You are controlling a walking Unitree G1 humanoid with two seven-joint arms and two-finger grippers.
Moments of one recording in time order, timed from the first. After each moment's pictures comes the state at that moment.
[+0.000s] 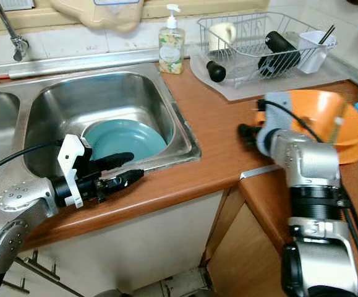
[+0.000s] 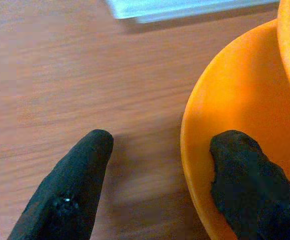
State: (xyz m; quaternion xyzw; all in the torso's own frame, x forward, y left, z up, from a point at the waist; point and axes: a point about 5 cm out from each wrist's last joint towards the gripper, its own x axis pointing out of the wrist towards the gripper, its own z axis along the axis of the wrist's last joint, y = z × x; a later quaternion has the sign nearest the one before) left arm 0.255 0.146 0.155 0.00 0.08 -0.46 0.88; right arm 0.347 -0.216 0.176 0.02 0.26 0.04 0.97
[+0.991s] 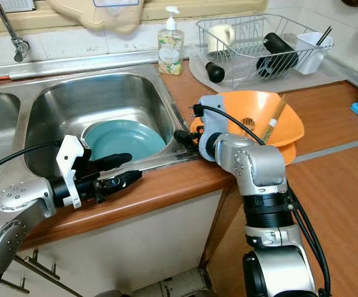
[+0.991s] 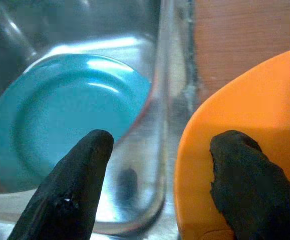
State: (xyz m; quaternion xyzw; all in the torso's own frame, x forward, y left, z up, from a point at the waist) left arm 0.255 0.149 0.154 0.01 0.09 -0.45 0.89; right arm 0.335 -0.112 0.178 0.05 0.25 0.22 0.94
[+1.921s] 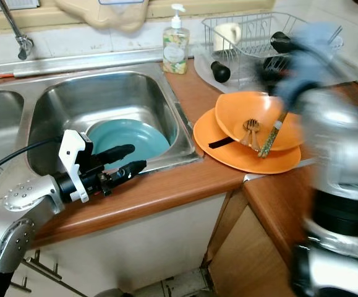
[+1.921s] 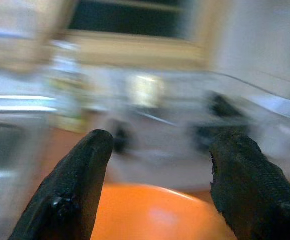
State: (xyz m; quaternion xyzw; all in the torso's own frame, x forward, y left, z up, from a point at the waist) left arm 0.259 0.138 0.159 -0.02 0.05 -0.44 0.90; right arm 0.316 -0.244 0.280 -0.04 -0.01 -0.01 1.00
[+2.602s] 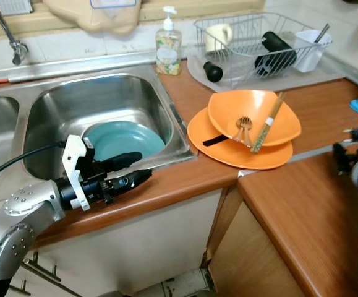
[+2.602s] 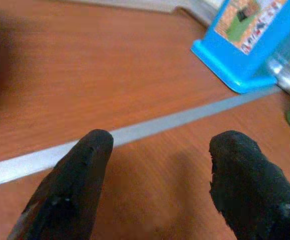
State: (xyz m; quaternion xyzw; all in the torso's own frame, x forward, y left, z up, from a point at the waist) left arm 0.246 0.131 0.161 -0.05 0.06 -0.48 0.87; right arm 0.264 -0.349 0.181 -0.13 0.18 -0.16 0.96
